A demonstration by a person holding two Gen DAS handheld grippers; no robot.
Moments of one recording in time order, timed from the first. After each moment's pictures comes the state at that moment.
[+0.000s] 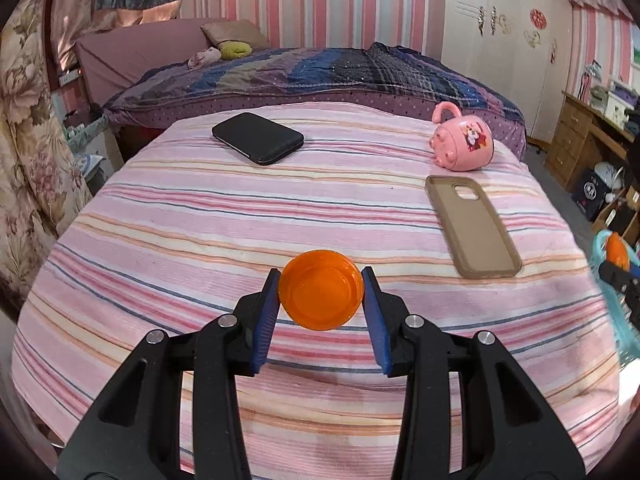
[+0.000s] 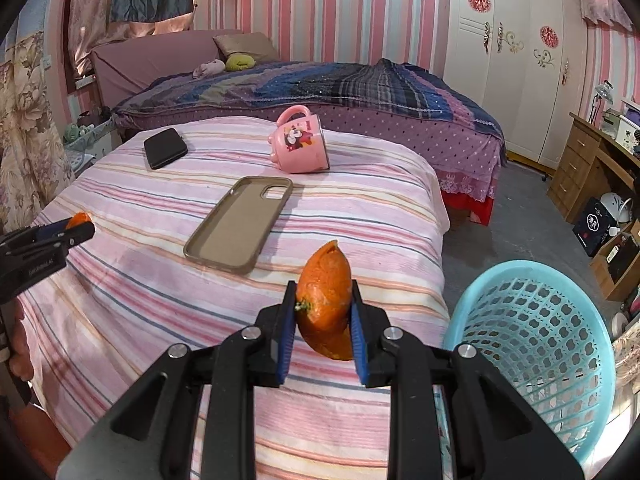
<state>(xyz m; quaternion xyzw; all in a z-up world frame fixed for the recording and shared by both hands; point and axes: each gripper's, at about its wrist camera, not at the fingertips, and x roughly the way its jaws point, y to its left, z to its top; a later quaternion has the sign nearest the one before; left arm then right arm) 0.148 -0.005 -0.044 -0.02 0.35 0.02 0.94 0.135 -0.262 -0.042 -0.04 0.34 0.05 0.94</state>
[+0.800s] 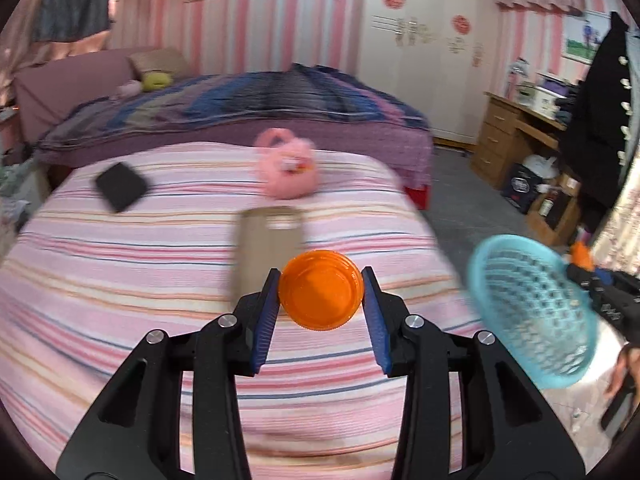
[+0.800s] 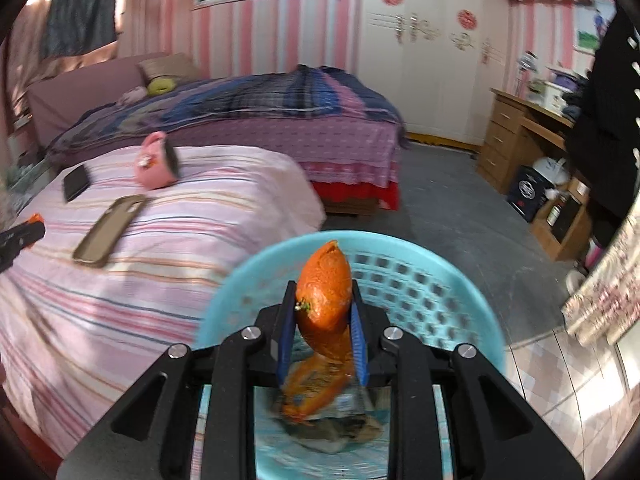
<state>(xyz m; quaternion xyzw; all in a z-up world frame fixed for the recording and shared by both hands) 0.134 -0.175 -0.017 -0.01 0.31 -0.13 0.94 0.092 -0.431 -0.034 0.01 0.32 -0.09 0.94</state>
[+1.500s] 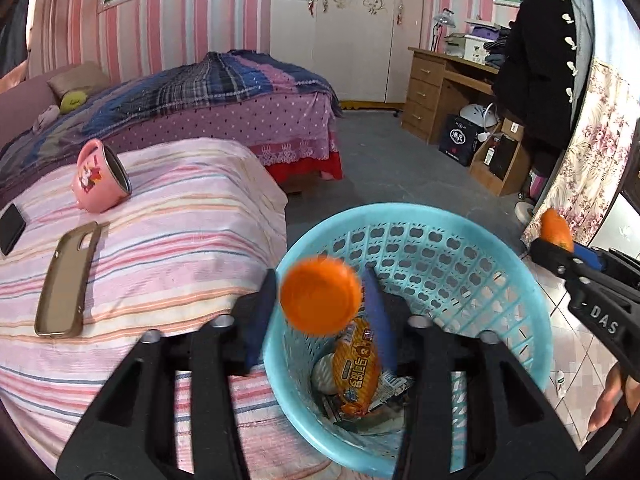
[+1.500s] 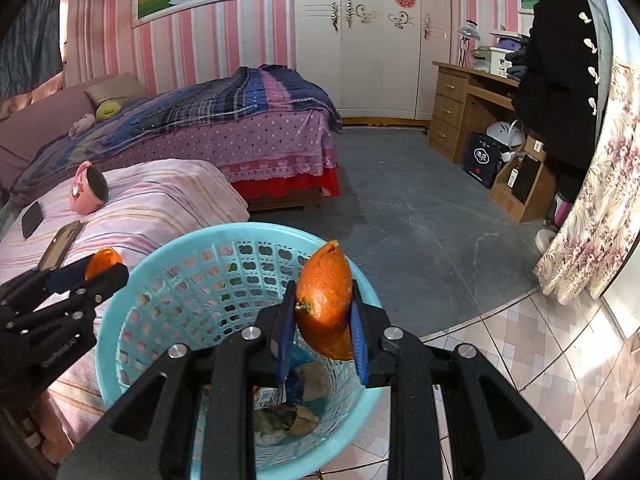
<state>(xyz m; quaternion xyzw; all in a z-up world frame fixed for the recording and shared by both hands) 0.143 -0.356 -0.046 0.05 0.34 -0.22 0.91 0.072 -0.521 -0.041 0.06 0.32 -0.15 0.93</state>
